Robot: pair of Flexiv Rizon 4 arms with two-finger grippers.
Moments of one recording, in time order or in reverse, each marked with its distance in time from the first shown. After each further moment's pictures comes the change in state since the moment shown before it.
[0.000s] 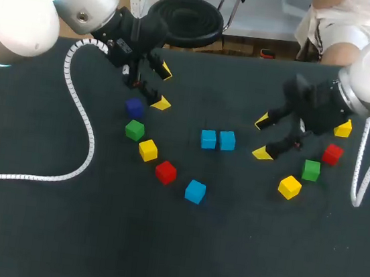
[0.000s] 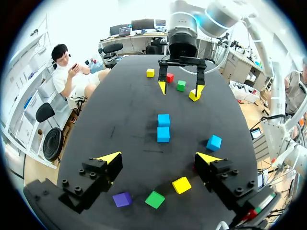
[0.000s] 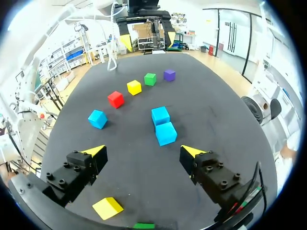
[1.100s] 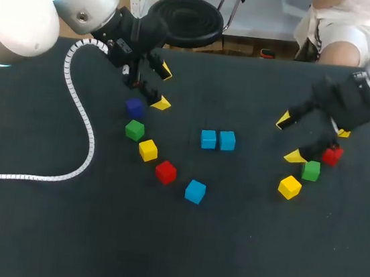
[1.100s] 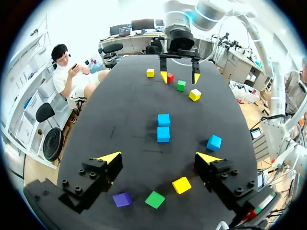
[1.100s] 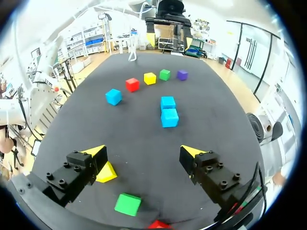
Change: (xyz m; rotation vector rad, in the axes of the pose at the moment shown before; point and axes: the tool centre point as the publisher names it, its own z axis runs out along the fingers) left arm 0.000 0.000 0.000 0.000 0.000 0.000; right arm 0.033 -0.009 -0.039 -0.078 0.020 -0.226
